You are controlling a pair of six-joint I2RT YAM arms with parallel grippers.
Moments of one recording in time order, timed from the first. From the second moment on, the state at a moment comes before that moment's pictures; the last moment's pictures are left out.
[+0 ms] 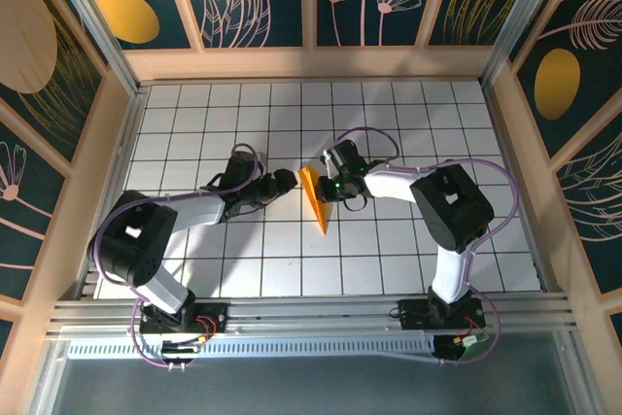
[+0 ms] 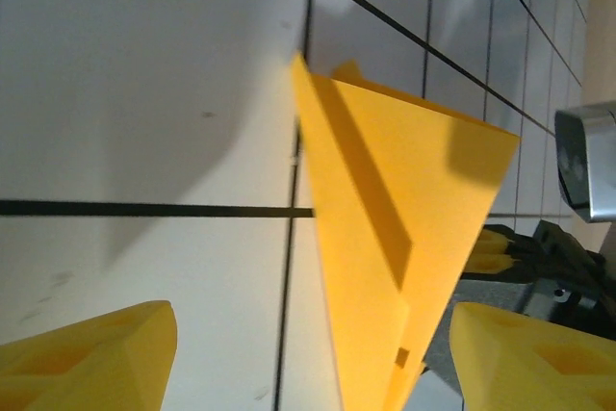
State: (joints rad) left arm -0.49 1.63 0.69 0.22 0.36 -0.95; right arm 0.64 1.87 1.03 -0.18 -0.26 0.42
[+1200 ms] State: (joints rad) left arm -0.55 1.85 0.81 0.30 0.45 -1.00; right arm 0.58 1.80 1.00 -0.19 -0.30 0.42
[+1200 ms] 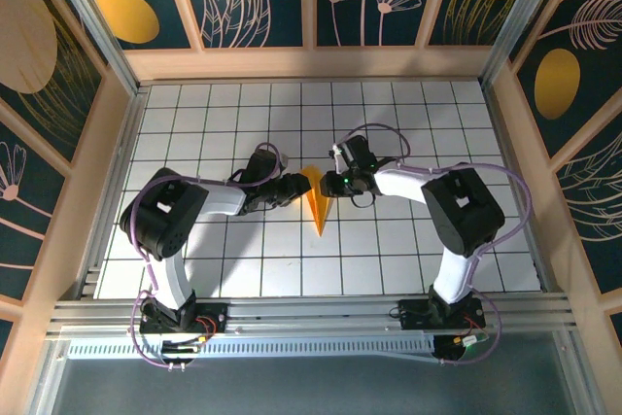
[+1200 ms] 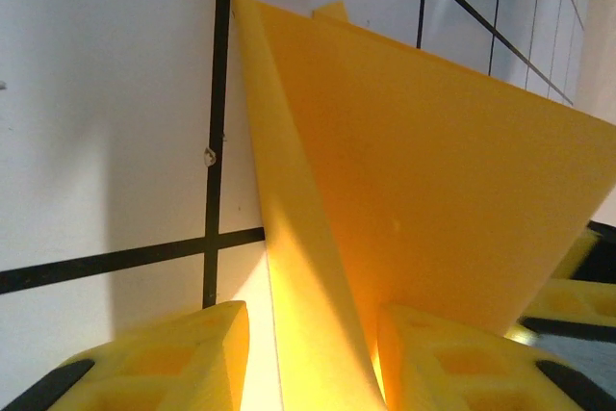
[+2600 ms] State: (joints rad) left arm -0.56 1.85 0.81 0.30 0.44 -1.00; right arm 0.68 1.76 1.00 -0.28 -0.34 0.52
